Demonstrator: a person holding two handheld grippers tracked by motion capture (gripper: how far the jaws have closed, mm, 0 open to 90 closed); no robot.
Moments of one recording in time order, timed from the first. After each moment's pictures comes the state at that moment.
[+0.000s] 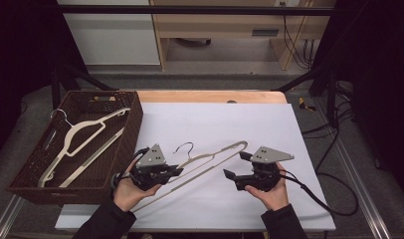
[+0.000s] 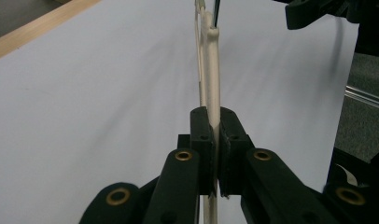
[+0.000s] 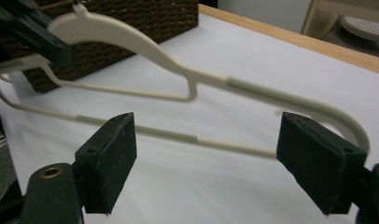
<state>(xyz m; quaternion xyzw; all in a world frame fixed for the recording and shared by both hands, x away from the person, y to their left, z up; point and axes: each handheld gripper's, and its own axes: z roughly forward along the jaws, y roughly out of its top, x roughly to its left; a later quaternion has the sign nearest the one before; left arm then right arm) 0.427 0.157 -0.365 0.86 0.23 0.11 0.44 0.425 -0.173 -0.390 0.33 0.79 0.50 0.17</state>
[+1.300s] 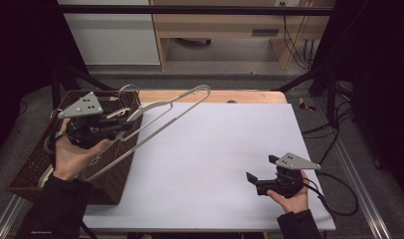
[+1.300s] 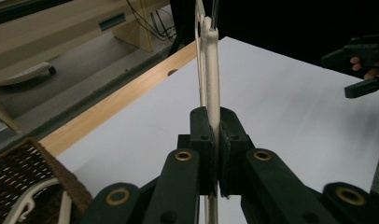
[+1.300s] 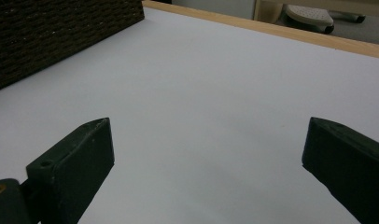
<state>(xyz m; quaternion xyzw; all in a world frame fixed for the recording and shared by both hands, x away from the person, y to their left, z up) 0.456 0.259 -0.245 0.82 0.26 0.20 0.47 0.411 -0.226 -0.405 0.40 0.75 0.48 0.21</state>
